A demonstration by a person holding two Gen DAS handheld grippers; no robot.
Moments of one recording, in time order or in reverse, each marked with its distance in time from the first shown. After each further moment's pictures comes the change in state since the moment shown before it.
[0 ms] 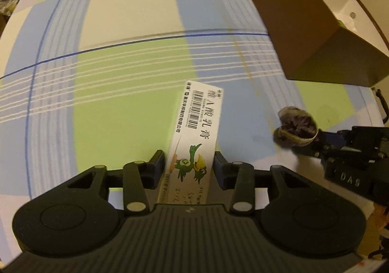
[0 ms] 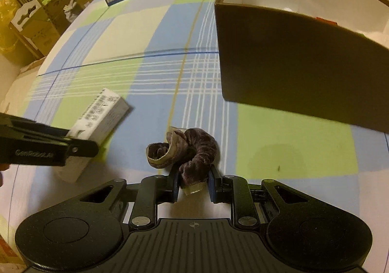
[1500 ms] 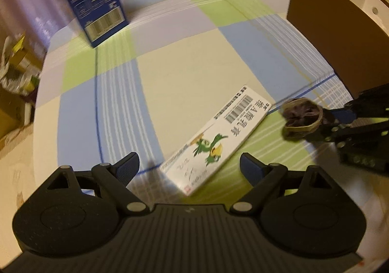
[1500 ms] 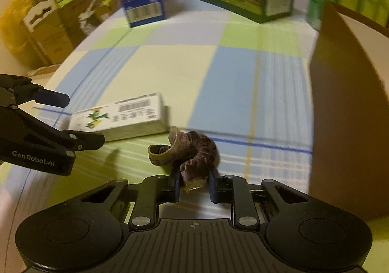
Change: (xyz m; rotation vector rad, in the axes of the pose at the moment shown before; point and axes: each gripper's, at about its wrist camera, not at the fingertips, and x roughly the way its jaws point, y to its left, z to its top) left arm 0.018 0.085 0.089 0.281 -0.165 0.171; right arm 0.080 0.059 0.097 -0.092 -0.108 -0.003
